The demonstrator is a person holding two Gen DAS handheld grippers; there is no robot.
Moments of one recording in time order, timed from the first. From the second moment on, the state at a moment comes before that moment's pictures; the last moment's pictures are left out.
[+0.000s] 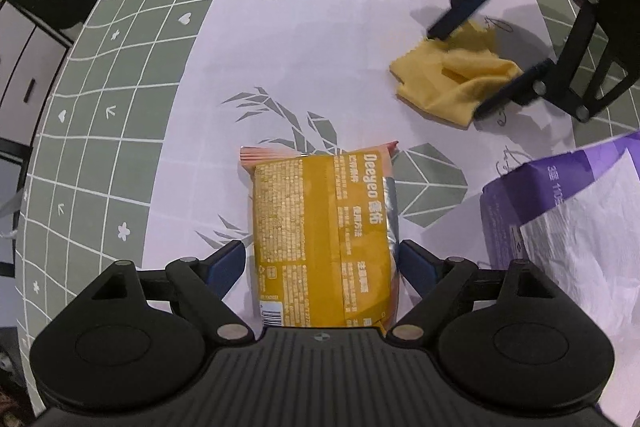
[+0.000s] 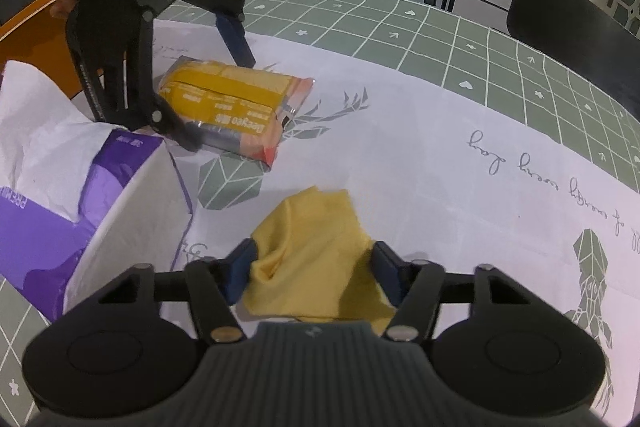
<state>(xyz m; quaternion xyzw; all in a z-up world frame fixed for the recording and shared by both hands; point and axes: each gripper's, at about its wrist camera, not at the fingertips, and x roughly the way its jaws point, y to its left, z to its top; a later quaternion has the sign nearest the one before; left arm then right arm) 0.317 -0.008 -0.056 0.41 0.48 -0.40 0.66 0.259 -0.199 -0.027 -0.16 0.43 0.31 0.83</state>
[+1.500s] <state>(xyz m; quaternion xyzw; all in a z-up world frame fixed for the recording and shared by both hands) 0.207 0.094 0.044 0.42 0.49 -0.26 0.72 0.165 -0.202 0.025 -0.23 0.41 0.28 0.84</state>
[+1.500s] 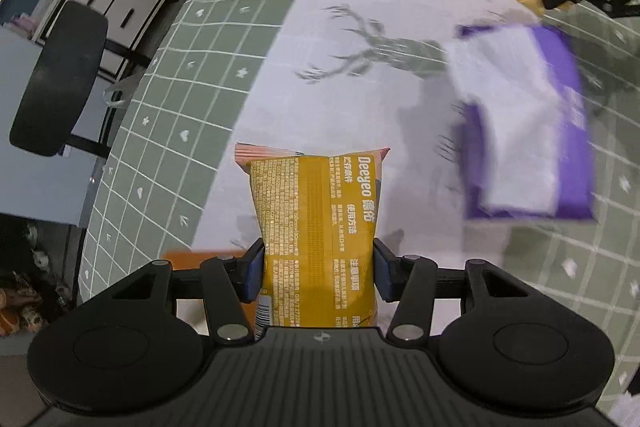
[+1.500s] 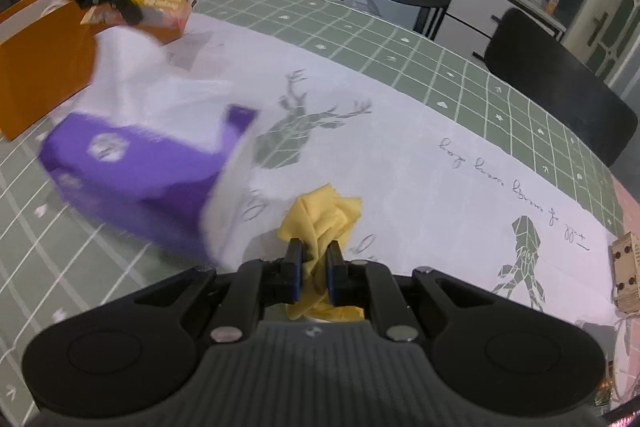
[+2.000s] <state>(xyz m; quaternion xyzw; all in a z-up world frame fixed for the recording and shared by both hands) 0.061 0.075 0.018 0.46 0.48 -0.34 0.66 0.055 -0.150 0.026 -0.29 0.40 0.35 0.80</state>
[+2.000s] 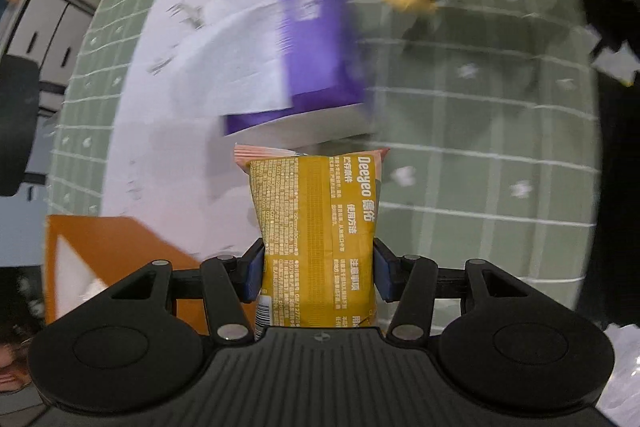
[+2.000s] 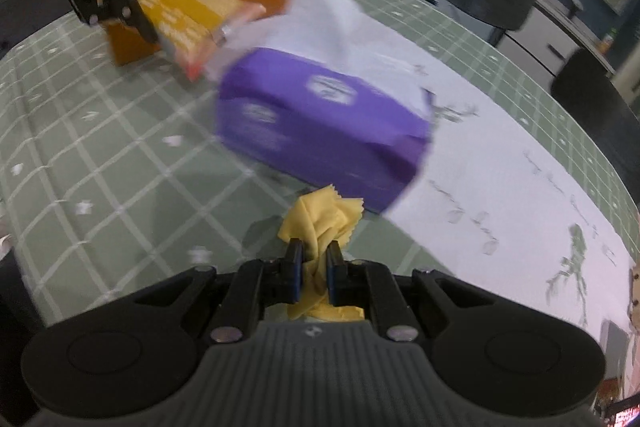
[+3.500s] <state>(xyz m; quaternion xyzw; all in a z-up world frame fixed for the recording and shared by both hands) 0.066 0.263 0.099 0.36 0.45 -0.23 0.78 0.075 0.104 0.130 -0.33 0.26 0.49 0.77</state>
